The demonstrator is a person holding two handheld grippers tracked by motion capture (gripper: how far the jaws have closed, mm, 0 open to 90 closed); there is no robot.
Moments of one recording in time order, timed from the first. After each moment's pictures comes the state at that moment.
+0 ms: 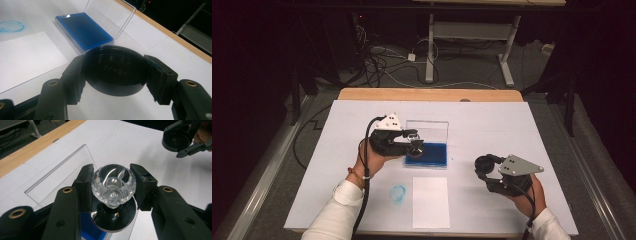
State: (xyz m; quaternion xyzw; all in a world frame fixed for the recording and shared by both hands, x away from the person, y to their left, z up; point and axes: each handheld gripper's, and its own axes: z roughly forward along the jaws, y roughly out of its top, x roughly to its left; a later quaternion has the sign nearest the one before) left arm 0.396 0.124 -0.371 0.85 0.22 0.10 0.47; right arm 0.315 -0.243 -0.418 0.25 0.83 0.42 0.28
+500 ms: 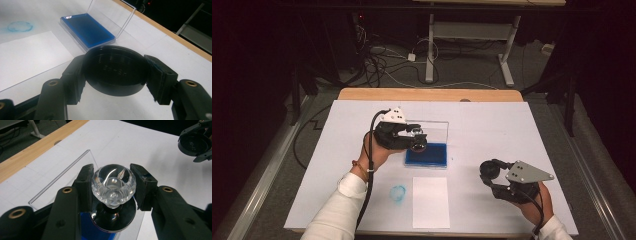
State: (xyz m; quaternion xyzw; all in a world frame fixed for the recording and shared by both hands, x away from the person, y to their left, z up) left arm 0.412 0.114 -0.364 0.85 0.22 0.10 0.46; right arm 0.298 -0.255 -0.416 0.26 0.82 0.42 0.28
